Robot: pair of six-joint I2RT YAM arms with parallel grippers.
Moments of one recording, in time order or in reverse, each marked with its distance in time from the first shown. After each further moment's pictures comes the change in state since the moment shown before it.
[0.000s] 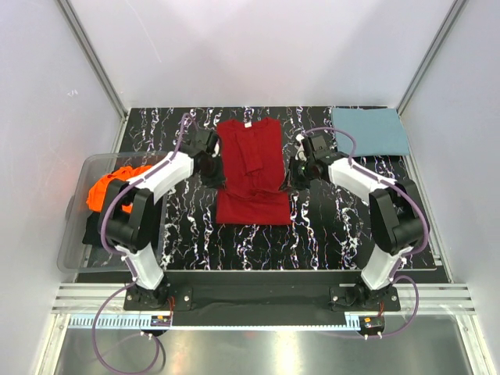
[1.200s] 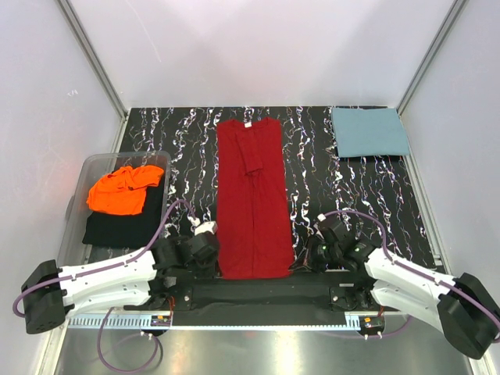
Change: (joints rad) left arm -0.708 -0.899 -0.864 0.008 -0.202 -0.541; right arm 0.306 -0.835 -0.926 0.154 -0.040 0.610
